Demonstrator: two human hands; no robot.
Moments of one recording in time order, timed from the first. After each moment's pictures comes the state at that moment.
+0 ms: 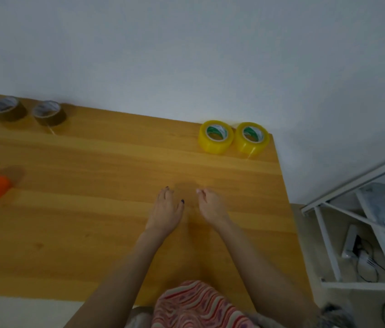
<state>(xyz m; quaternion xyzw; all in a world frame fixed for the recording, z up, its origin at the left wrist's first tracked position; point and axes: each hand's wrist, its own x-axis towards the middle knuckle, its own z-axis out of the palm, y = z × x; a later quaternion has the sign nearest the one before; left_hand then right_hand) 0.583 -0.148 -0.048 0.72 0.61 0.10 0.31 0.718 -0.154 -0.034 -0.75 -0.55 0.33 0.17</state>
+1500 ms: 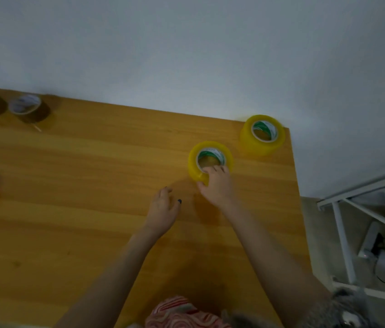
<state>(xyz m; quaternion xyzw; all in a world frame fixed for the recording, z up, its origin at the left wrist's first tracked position) 0.614 -0.091 -0.050 0.63 0.65 0.08 0.41 0.779 -0.054 -0.060 -0.72 -0.65 0.23 0.07</state>
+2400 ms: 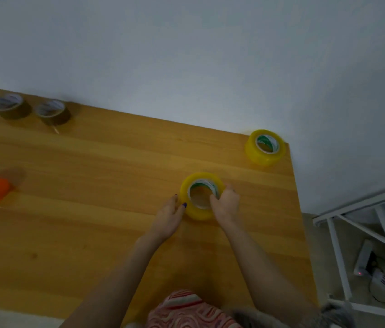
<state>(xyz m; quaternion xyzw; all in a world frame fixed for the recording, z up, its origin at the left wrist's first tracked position) 0.588 -0.110 -0.054 0.59 0.63 0.13 0.49 0.738 -0.095 -0.043 -0.85 -0.41 0.28 0.18</state>
